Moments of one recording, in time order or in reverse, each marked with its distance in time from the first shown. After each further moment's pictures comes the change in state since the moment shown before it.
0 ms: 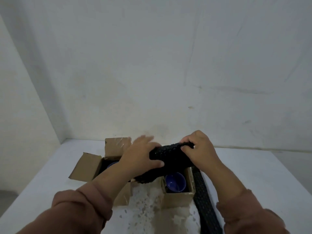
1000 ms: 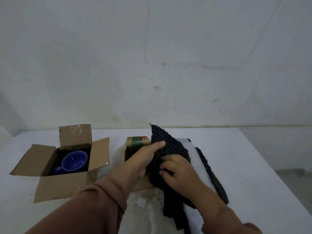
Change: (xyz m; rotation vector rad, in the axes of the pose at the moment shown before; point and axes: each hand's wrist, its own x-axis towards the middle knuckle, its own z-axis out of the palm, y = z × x) left_hand 0.035 0.120 0.101 -1.408 -0.464 -0.633; right_hand -0.088 0.123 0.002 -0.167 -0.051 -0.302
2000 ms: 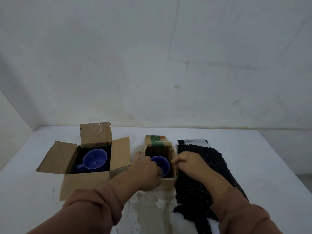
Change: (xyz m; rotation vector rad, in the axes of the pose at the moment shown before) left_hand -0.001 -0.024 -0.081 1.832 -0.013 0.435; right_hand 0.060 -0.006 0.017 0.092 -0.496 0.527
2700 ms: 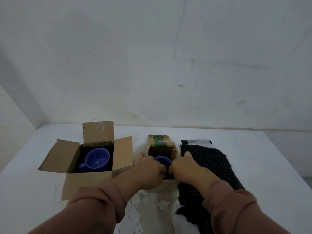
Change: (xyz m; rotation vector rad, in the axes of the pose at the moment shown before) left_hand 0.009 -0.006 0.008 -0.014 0.100 -0.002; right_hand 0.017 -0.033 0.018 -0.833 -0.333 -0.191
